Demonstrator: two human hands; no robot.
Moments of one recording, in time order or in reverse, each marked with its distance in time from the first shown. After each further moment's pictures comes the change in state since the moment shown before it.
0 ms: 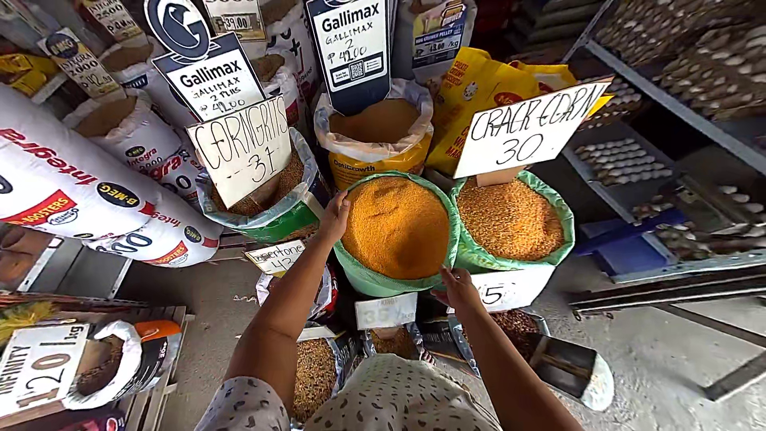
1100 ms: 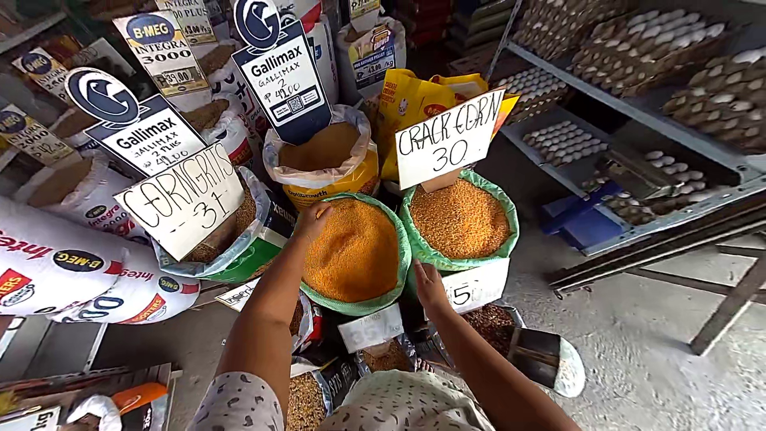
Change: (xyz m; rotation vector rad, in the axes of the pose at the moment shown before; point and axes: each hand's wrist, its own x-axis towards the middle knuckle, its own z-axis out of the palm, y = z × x) left_hand 0.096 0.030 0.052 0.223 -0.194 0.107; right_hand 0.040 -0.018 -0.049 -0.121 0.046 -0.267
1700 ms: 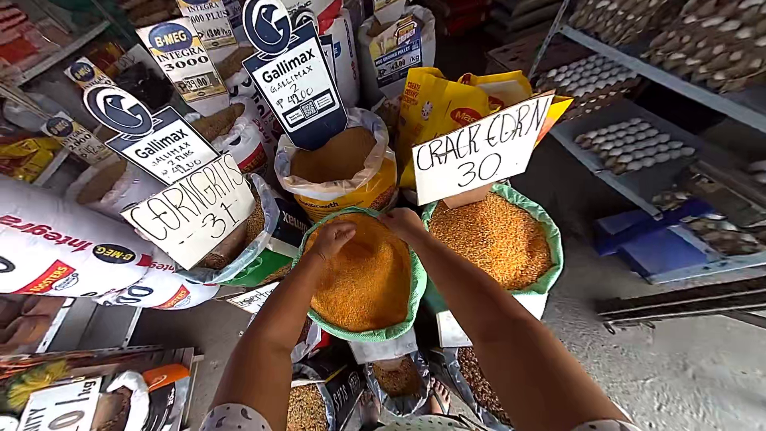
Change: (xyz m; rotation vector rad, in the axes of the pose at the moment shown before) left_hand 0.011 0.012 0.023 -0.075 -0.159 0.066; right_hand 0.189 -0.131 0.050 -0.544 -0.364 -0.262
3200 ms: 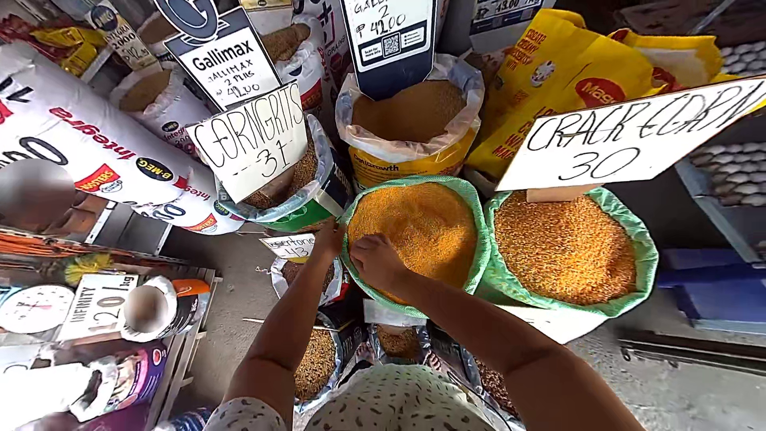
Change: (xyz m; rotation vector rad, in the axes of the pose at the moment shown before) left_hand -0.142 -0.026 -0.035 -0.132 0.183 -0.948; right_hand -0.115 -0.110 0.166 -0.442 -0.359 -0.648
